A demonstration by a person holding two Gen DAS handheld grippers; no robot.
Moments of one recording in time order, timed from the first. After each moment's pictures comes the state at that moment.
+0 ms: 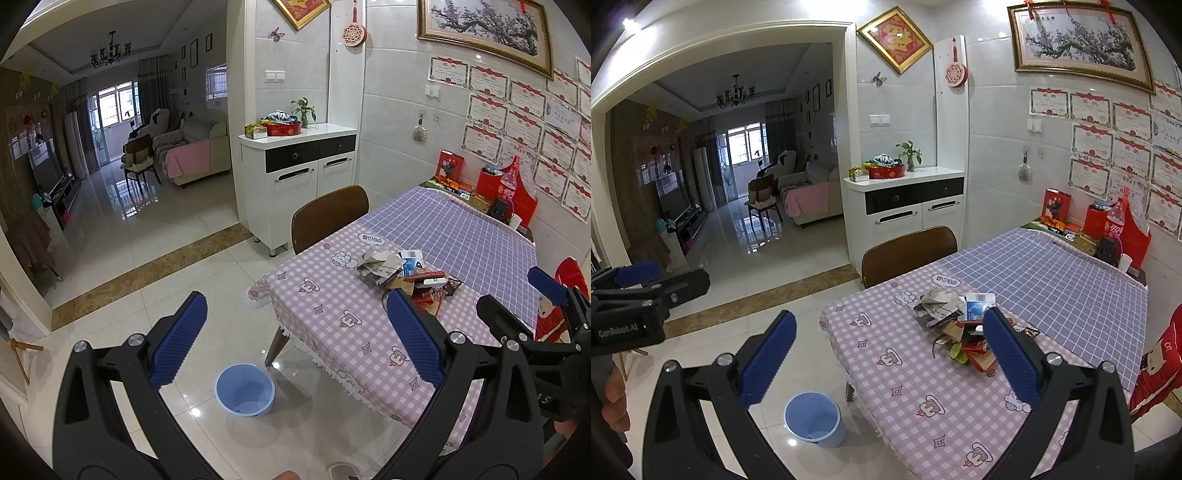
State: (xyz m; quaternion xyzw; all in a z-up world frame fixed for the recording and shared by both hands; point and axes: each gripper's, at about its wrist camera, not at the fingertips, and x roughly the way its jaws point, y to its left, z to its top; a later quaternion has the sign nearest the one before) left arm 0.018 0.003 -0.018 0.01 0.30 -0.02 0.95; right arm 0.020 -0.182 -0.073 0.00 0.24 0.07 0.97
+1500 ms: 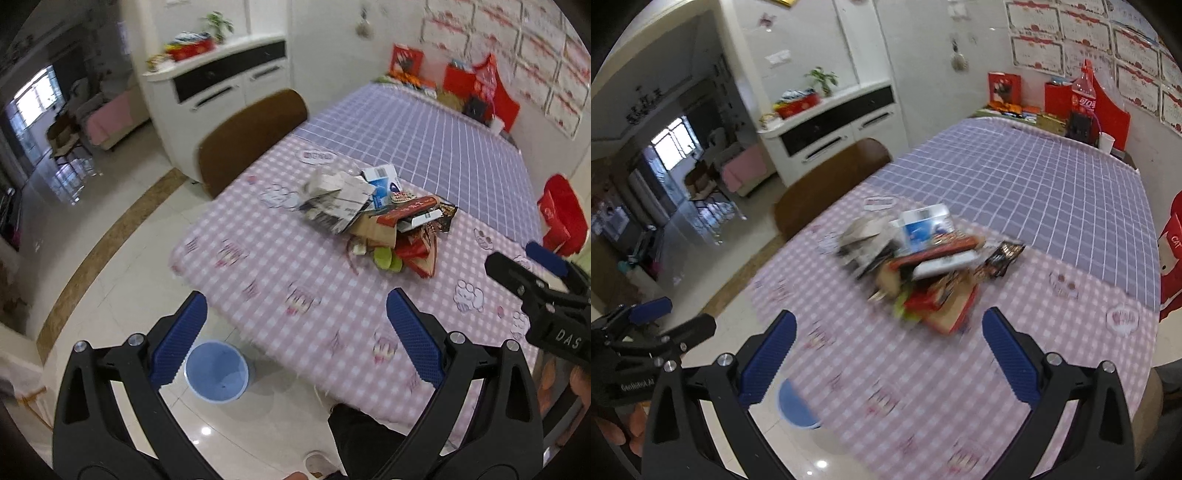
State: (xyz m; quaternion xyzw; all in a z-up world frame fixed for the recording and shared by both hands) left arm 0.224 -0.114 -0.151 0.09 0.47 -0.14 0.87; right arm 0.192 -0.319 -0.201 0.13 0.40 -0.04 0.91
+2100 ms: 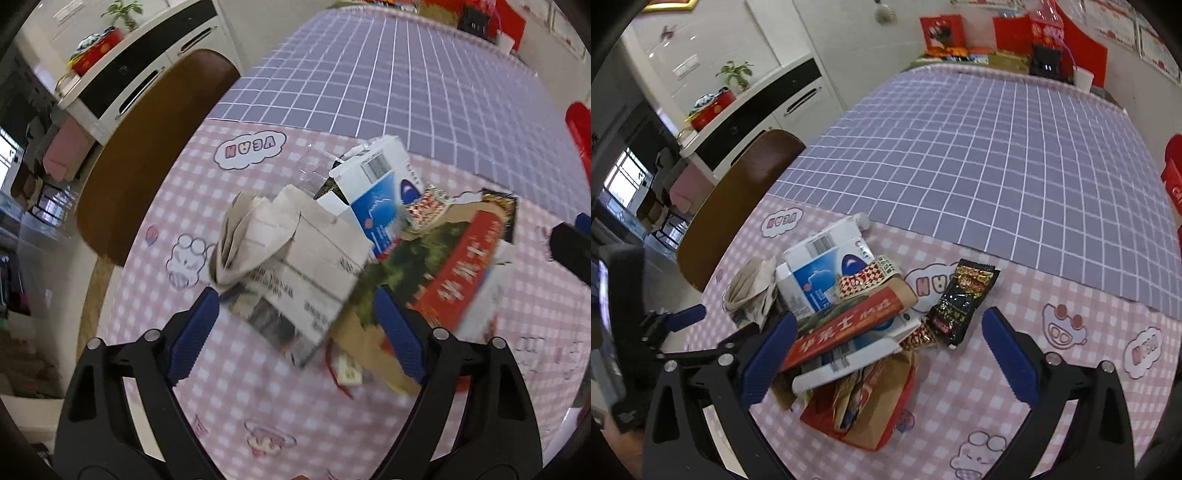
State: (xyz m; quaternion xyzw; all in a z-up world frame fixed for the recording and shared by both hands) left arm 0.403 -0.263 -0.280 0.21 0.53 -0.17 0.80; right arm 0.327 -0.444 -0.288 0.21 0.46 -0.11 0.85
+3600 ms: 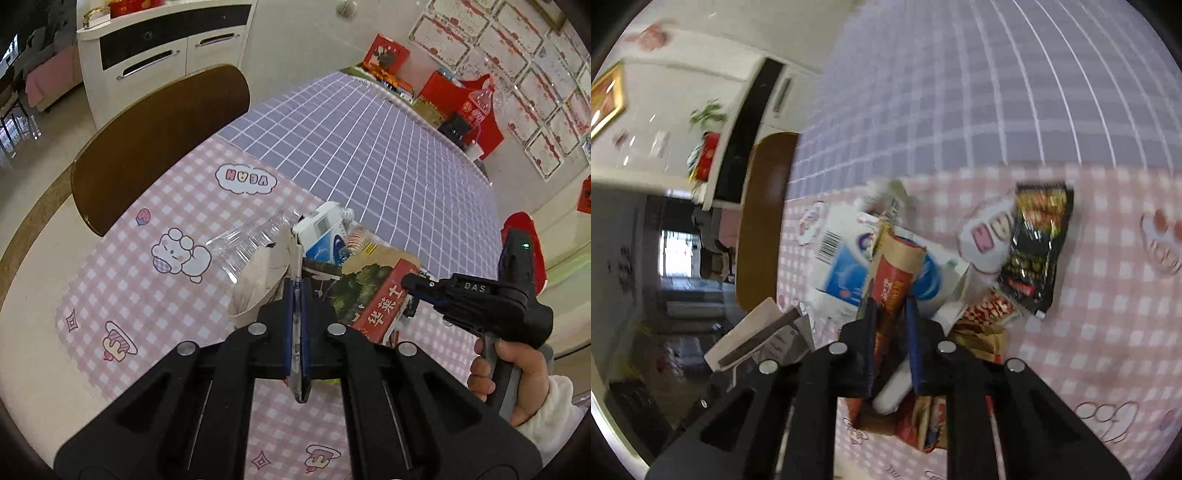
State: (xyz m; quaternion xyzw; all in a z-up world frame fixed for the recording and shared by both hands) left arm 0.384 -0.171 -0.218 -0.03 0.51 -0.24 0.82; right arm 0.355 -0.477 -0.324 0.44 0.48 -0.04 0.75
